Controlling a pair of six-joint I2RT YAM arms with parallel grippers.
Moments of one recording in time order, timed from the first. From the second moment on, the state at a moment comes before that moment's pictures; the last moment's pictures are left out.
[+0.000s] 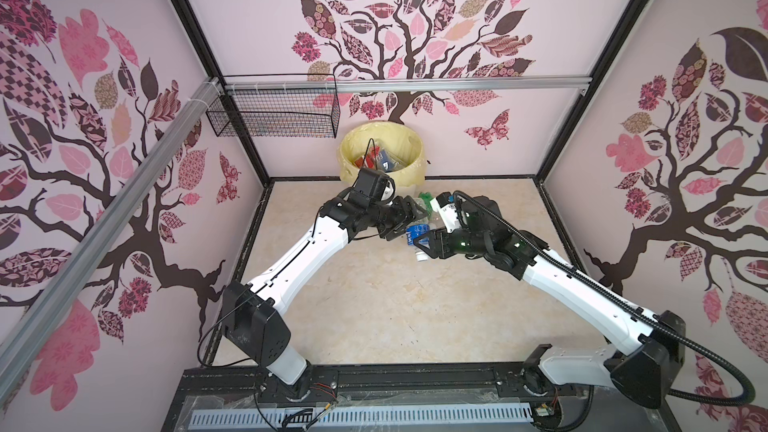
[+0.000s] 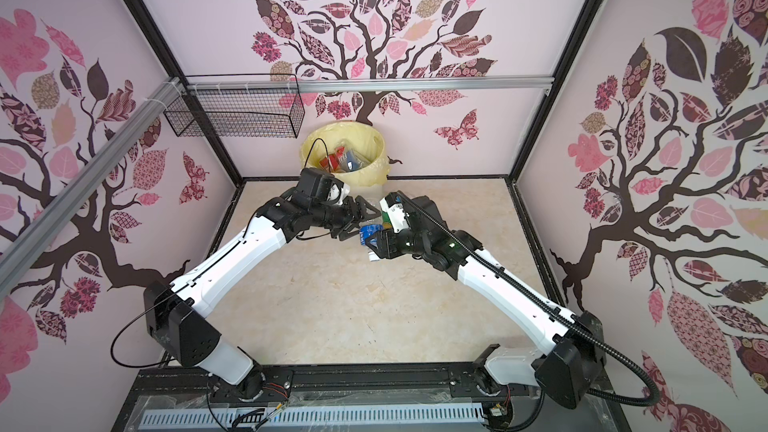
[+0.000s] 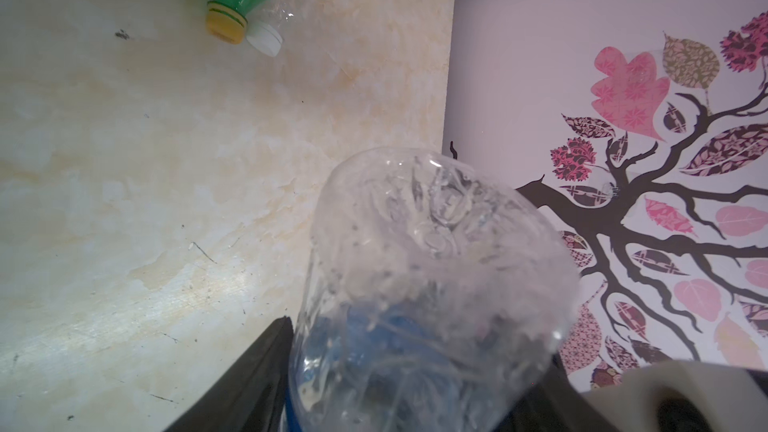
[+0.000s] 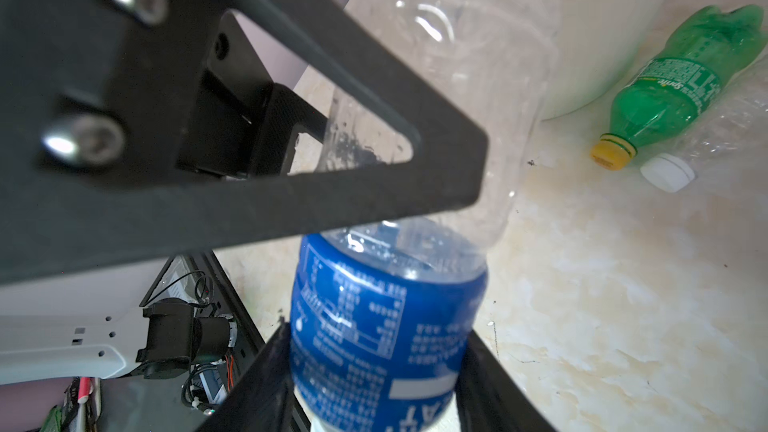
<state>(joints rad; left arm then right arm) -0.57 1.60 1.56 -0.67 0.47 -0.99 0.66 1.28 1.18 -0.46 -0.32 0.40</state>
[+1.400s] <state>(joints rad) -0.40 1.68 2.14 -0.38 -0.14 -0.61 0.62 1.48 1.78 -0.47 0.08 0.39</state>
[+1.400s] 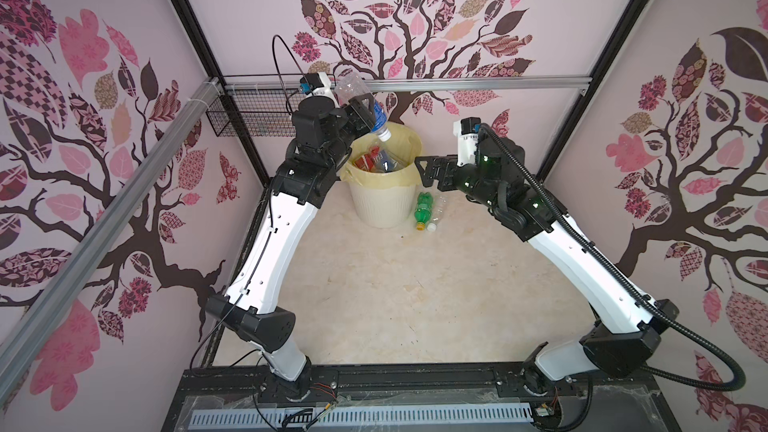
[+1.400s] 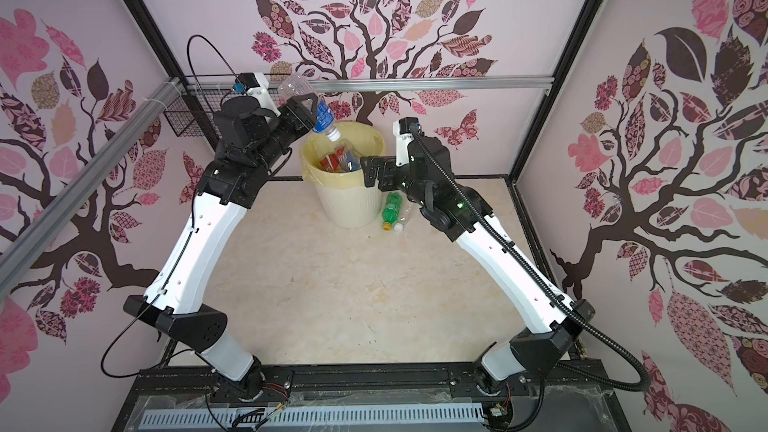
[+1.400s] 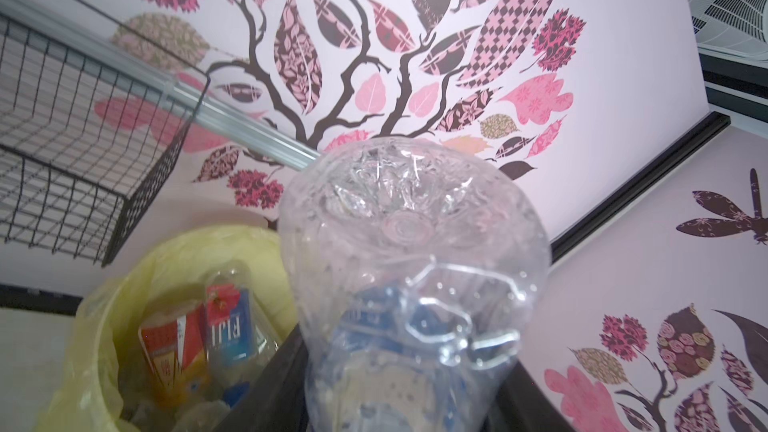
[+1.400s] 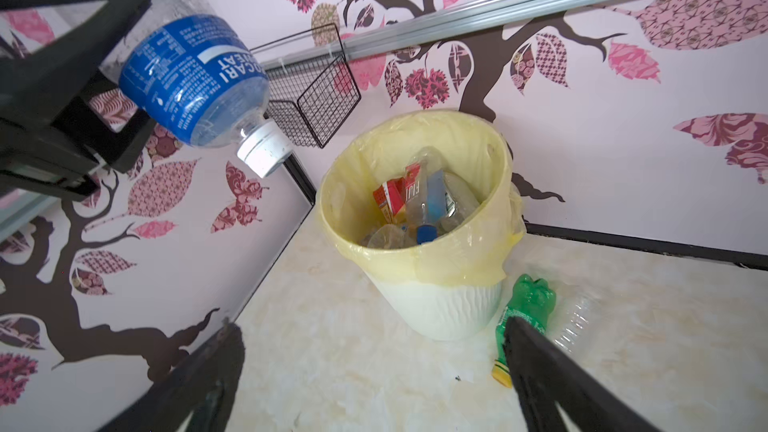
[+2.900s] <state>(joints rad) -0.49 1.60 1.93 -0.41 -0.22 -0.56 0.52 1.38 1.45 -0.45 0.05 0.56</state>
